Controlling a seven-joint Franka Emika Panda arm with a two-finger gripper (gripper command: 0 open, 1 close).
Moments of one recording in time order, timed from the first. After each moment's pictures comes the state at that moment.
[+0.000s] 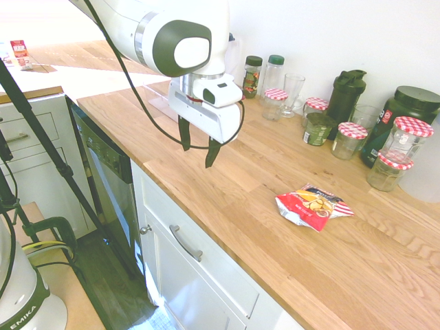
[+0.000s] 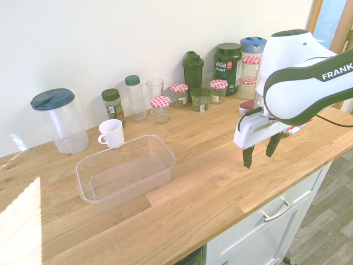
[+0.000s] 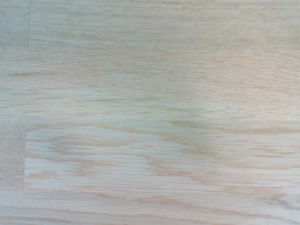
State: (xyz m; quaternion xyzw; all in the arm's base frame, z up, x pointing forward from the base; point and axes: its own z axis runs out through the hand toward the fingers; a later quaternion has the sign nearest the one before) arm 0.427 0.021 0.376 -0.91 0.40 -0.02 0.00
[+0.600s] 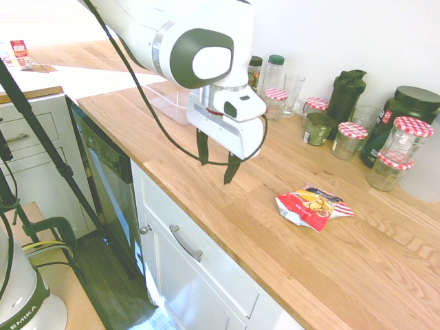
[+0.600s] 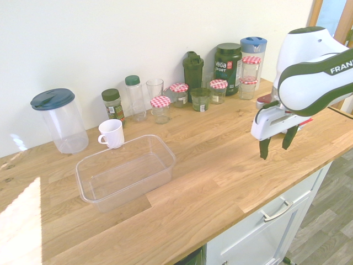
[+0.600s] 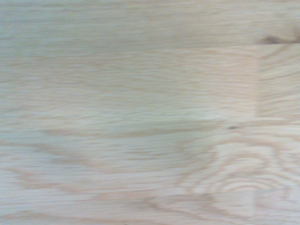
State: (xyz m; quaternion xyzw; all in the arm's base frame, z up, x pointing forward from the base) arm 0.422 -0.072 0.378 -0.89 0.45 -0.03 -0.02
